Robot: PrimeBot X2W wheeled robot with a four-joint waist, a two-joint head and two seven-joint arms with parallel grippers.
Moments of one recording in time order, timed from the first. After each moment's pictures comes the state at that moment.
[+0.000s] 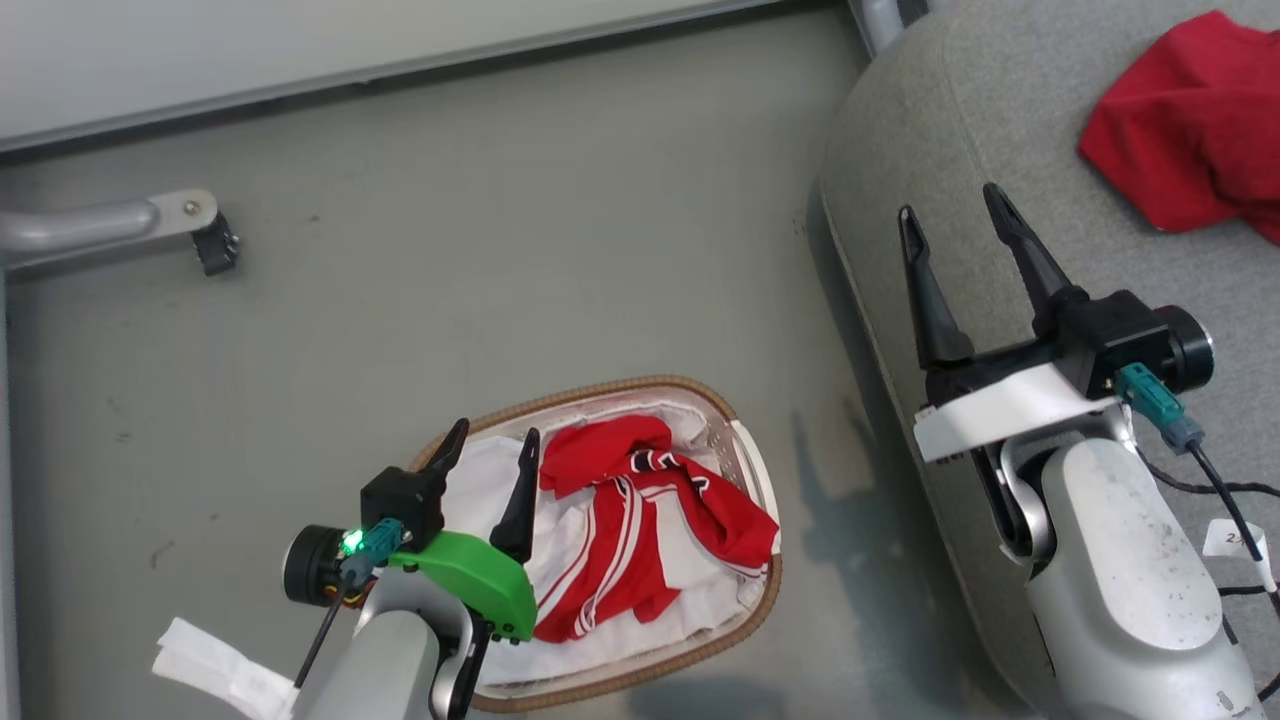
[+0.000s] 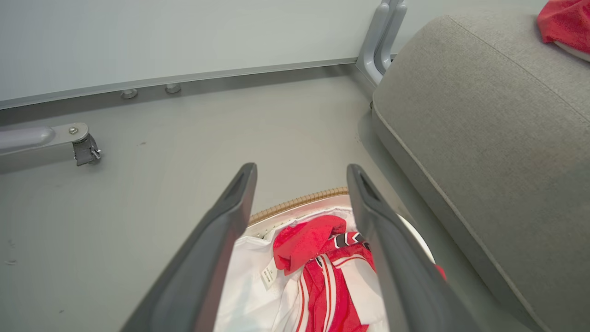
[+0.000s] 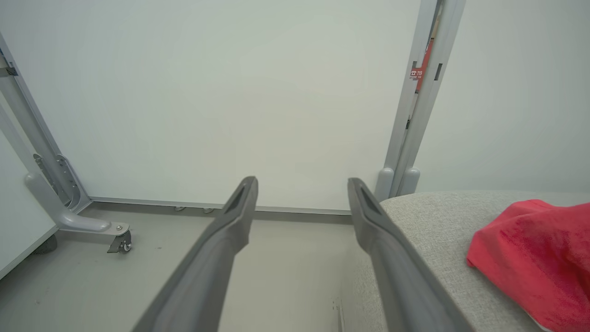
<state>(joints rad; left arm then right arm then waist) -0.32 0.05 -0.34 0.60 -0.29 -0.11 -0.26 -0.43 -0.06 0.10 0.22 0.09 0.13 -0.26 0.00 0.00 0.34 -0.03</state>
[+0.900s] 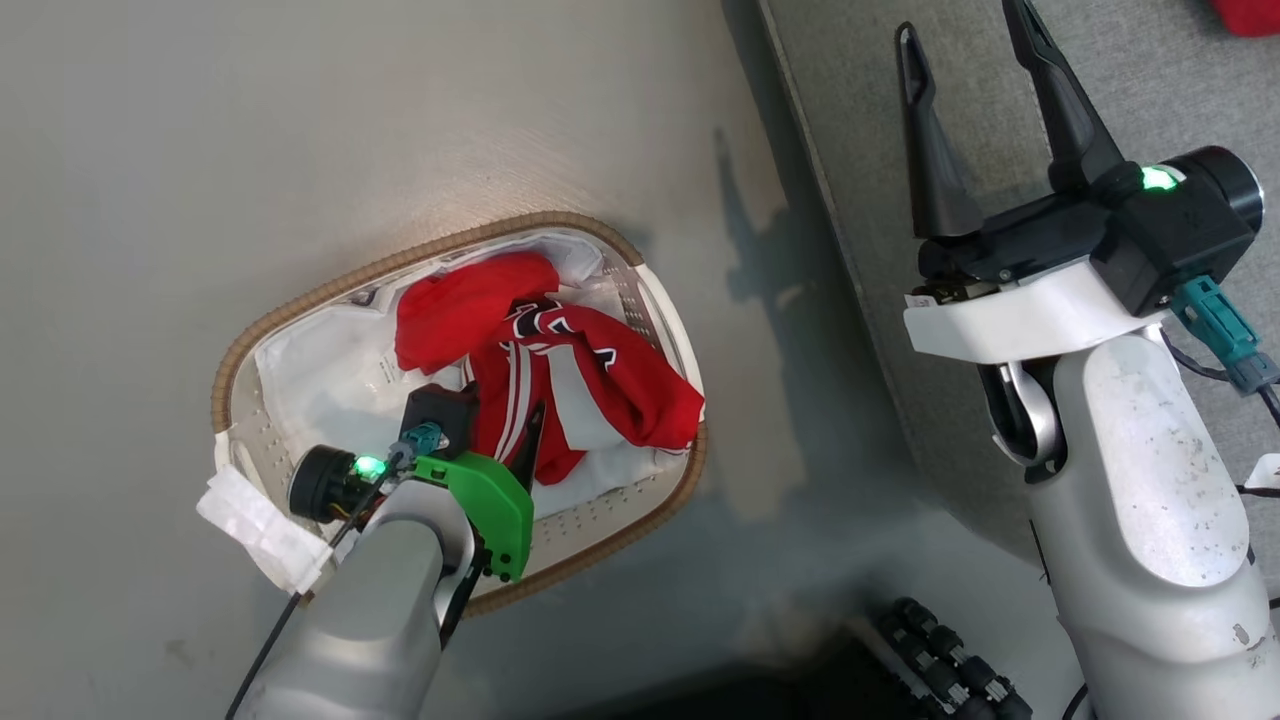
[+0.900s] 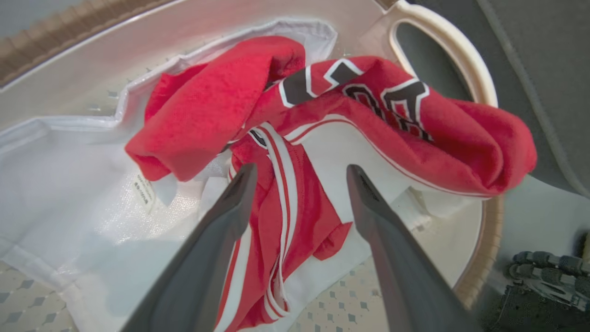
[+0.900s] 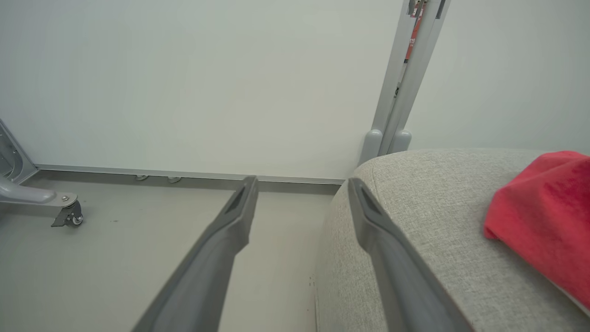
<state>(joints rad) -0.66 0.05 -0.64 1.07 -0.43 -0.12 -0.26 -0.59 -0.05 0.14 0.04 0.10 0.13 -0.26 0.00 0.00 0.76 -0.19</state>
